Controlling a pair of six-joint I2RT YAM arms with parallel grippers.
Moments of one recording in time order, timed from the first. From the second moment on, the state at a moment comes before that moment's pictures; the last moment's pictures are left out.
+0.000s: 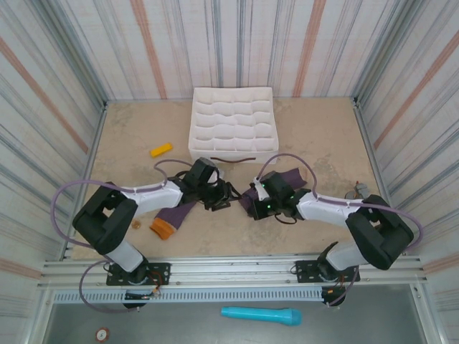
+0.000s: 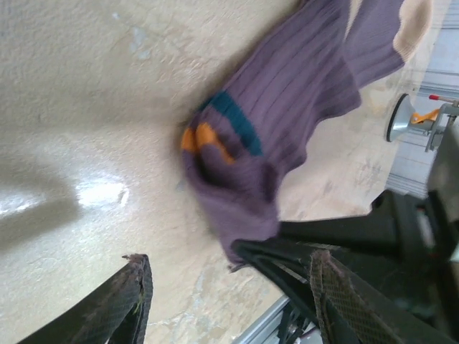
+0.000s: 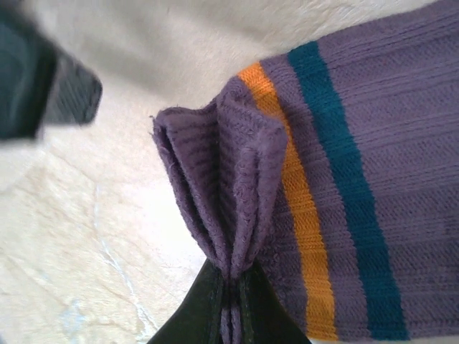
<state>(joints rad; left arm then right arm) -0.71 1.60 0.78 -0.05 0.52 -1.04 0.69 1.41 0.58 -0.14 -0.32 0.43</state>
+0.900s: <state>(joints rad) -0.74 1.81 0.84 0.14 0.42 -0.99 0.44 1.68 0.63 -0.06 -0.82 0.60</state>
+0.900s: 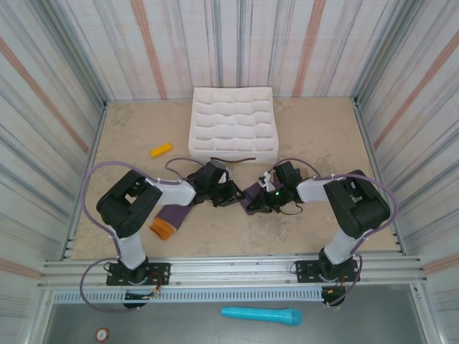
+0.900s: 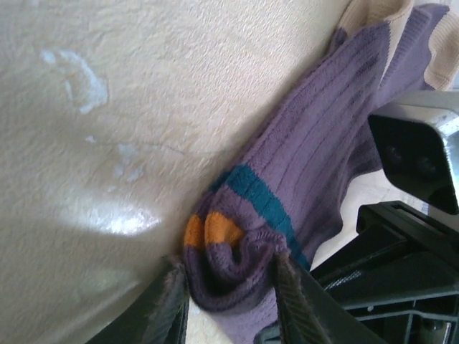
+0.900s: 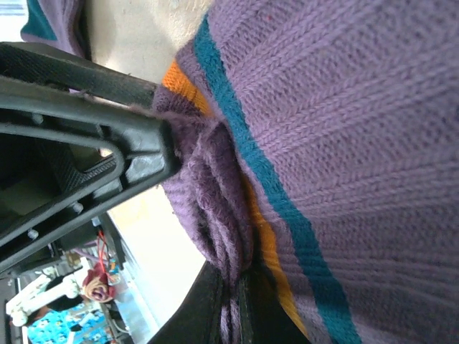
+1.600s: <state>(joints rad) -0.74 1.83 0.94 -0.05 0.37 -0.97 0.44 1.63 0.67 -0.13 -0.76 0.58</state>
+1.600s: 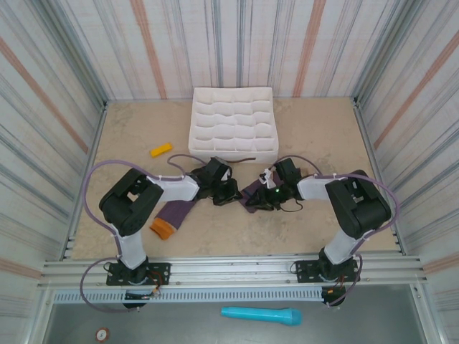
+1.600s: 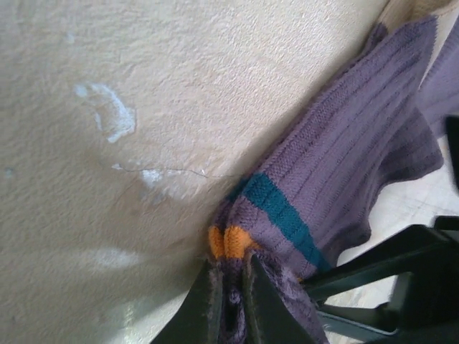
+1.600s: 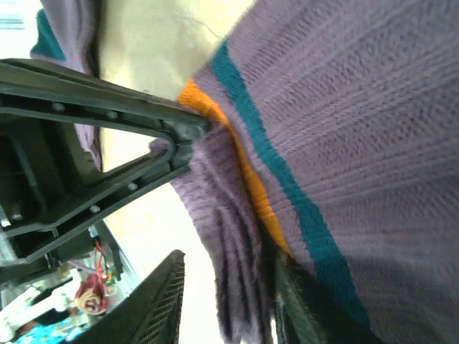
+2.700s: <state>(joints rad) -0.64 1.79 0.96 -0.30 0.51 -0.94 1.29 1.49 0.70 -0.25 0.55 0.12</state>
